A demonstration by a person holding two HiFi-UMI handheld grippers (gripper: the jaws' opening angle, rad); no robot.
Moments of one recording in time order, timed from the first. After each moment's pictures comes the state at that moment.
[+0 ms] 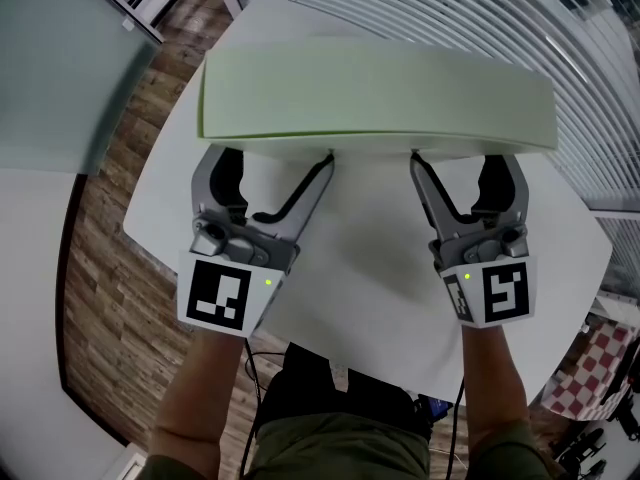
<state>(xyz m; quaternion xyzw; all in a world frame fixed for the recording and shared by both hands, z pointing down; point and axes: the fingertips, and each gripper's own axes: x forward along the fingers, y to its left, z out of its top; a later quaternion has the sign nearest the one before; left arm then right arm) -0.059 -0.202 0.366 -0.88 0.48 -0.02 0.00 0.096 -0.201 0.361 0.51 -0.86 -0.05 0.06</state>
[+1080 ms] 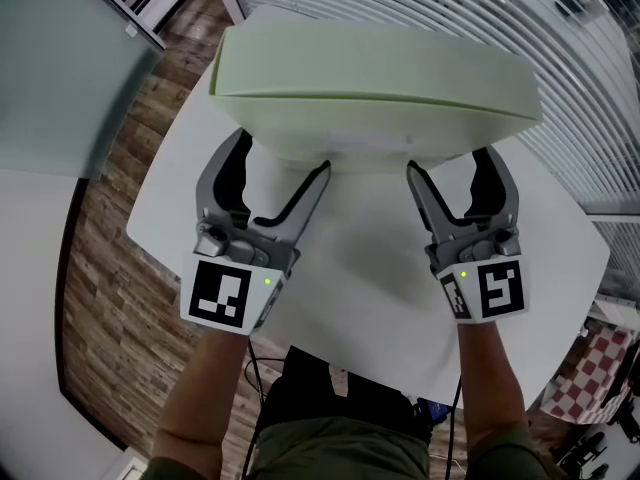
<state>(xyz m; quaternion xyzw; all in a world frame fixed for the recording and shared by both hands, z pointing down) -0.068 -0.202 0.370 -0.87 0.49 -0.03 0.02 0.098 -0.202 0.369 0.51 -0.86 -0.03 0.05</state>
